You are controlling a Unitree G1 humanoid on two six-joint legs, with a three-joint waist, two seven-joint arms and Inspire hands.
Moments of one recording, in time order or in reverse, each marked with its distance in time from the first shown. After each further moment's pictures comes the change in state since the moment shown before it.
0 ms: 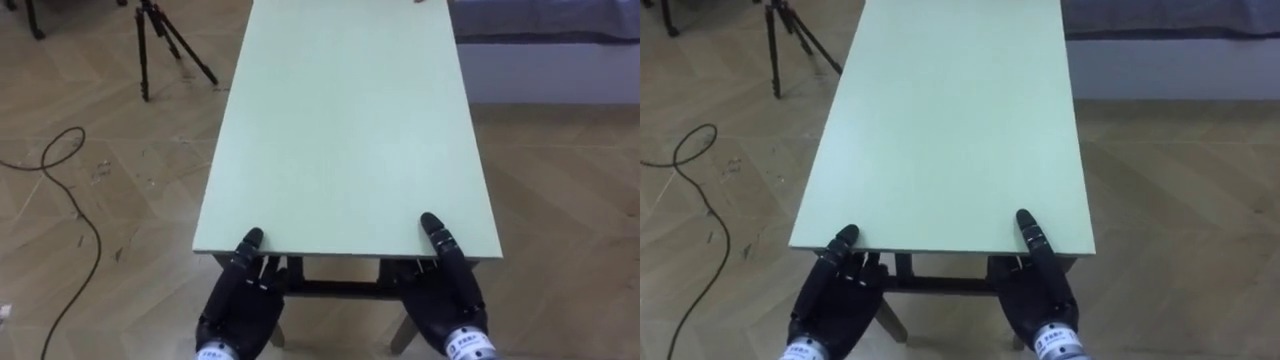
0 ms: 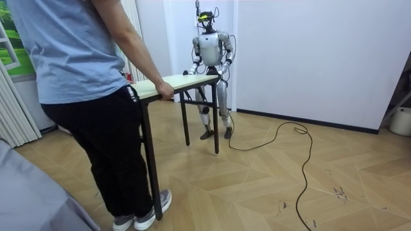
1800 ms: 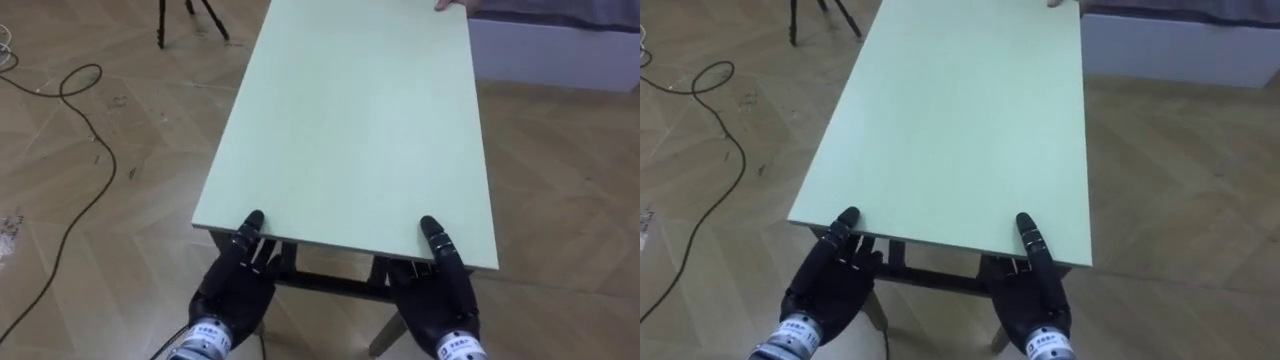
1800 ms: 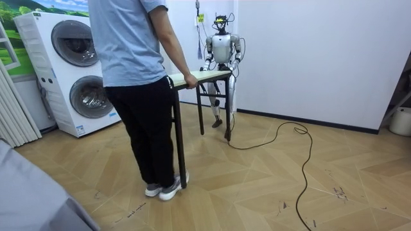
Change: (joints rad) left arm -0.057 0.047 -0.010 -0.025 0.106 -0.031 0.108; right arm 0.026 0.069 -0.007 0.040 0.023 -0.003 0.003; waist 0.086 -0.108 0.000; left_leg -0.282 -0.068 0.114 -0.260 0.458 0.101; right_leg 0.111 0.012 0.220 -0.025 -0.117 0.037
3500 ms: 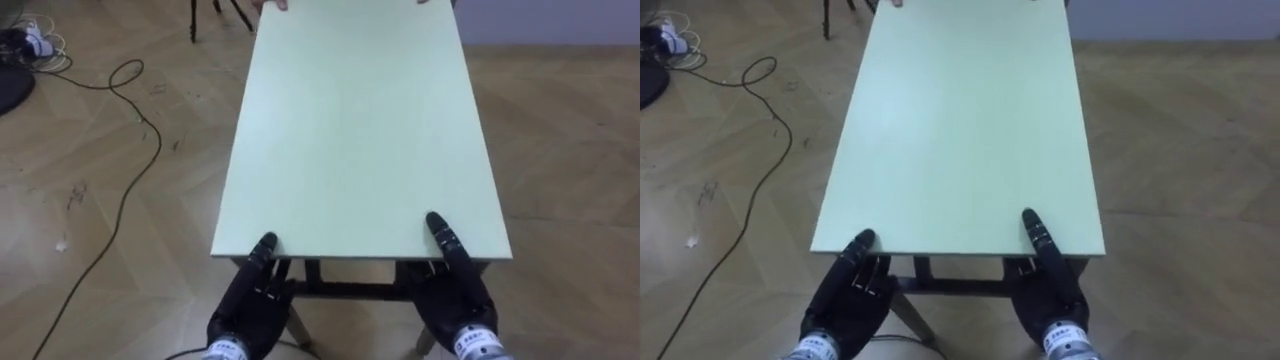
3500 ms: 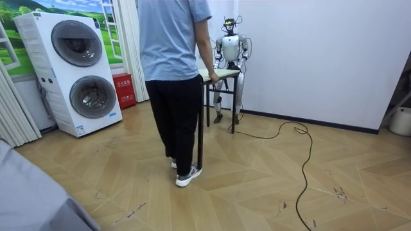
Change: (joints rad) left arm -0.059 -0.050 -0.063 0.092 -0.056 -0.019 0.089; right arm -0.017 -0.031 -0.018 -0.011 -0.078 -0.049 -0.075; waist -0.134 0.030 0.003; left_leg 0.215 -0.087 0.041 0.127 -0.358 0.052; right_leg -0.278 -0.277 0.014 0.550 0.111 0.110
